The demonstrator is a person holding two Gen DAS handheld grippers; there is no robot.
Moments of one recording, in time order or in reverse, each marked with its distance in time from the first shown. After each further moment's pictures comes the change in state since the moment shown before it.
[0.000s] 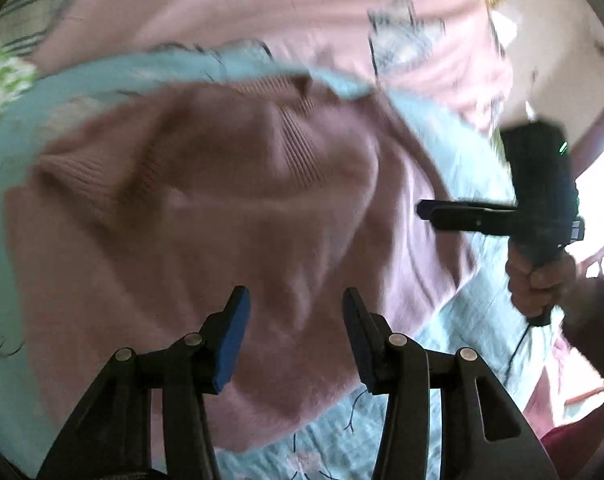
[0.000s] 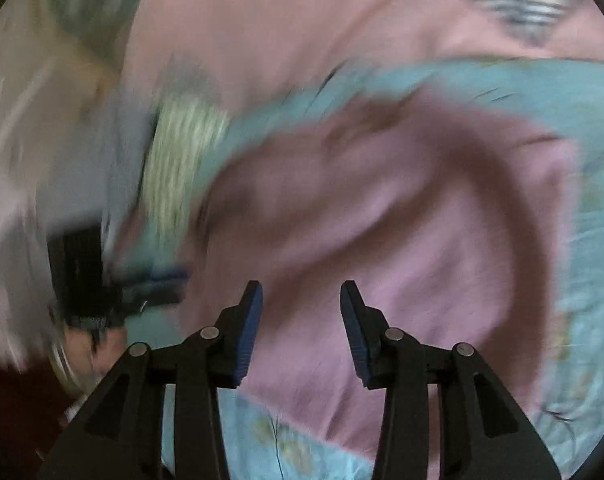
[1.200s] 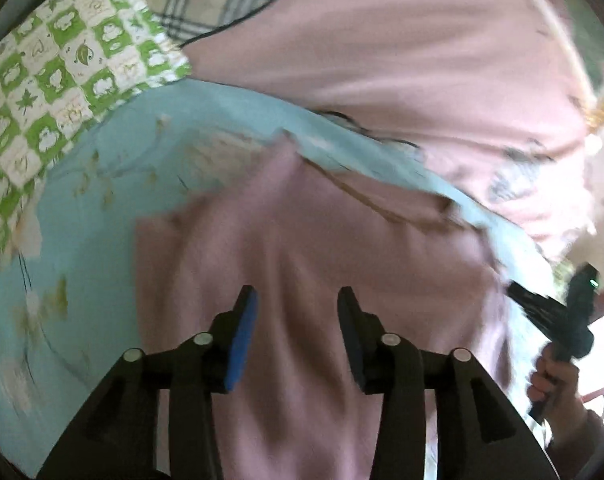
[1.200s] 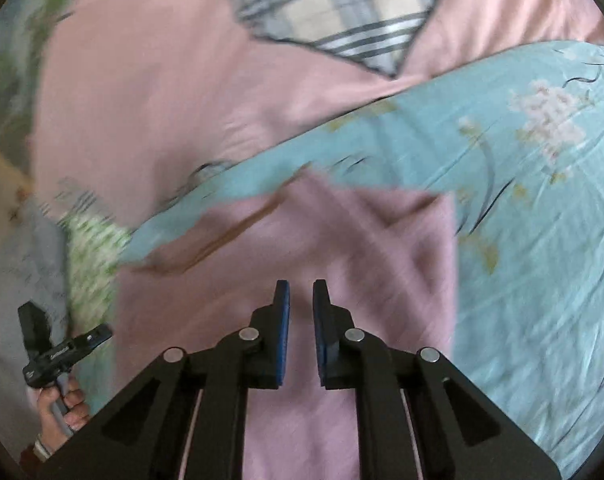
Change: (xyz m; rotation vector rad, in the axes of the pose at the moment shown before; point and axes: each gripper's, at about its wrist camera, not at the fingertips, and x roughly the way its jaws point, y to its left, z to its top) left arm -0.055 0.089 0.023 -0.361 -0.209 0.160; right arm -0.042 -0.084 0.044 0.317 -0.284 -0.240
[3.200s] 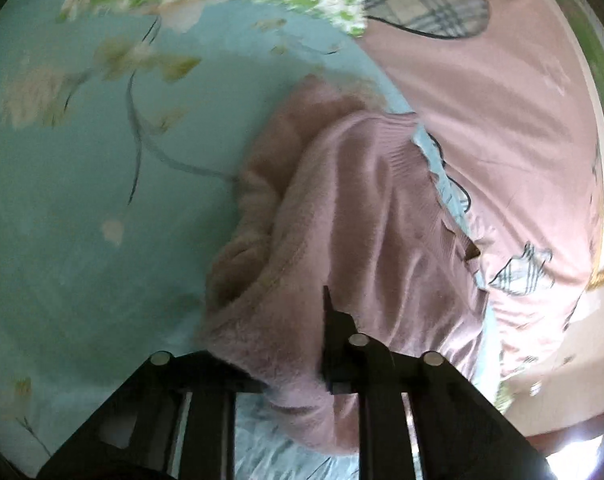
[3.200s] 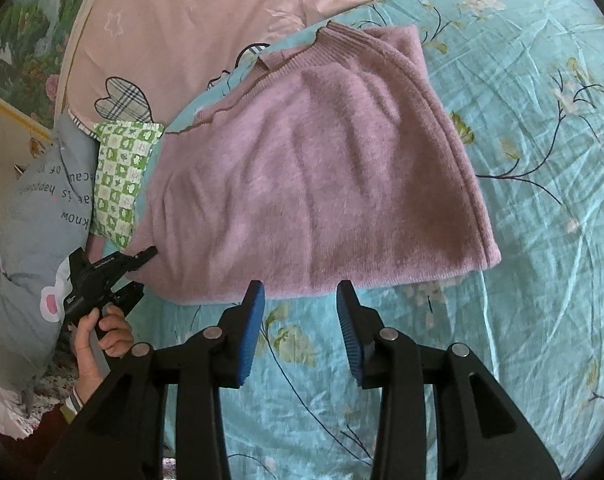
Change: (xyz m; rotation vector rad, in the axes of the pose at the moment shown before) left arm -0.004 0.053 -0.092 -0.539 -0.106 -0.010; right arm -0.077 0.023 -0.144 0.010 0.185 0.003
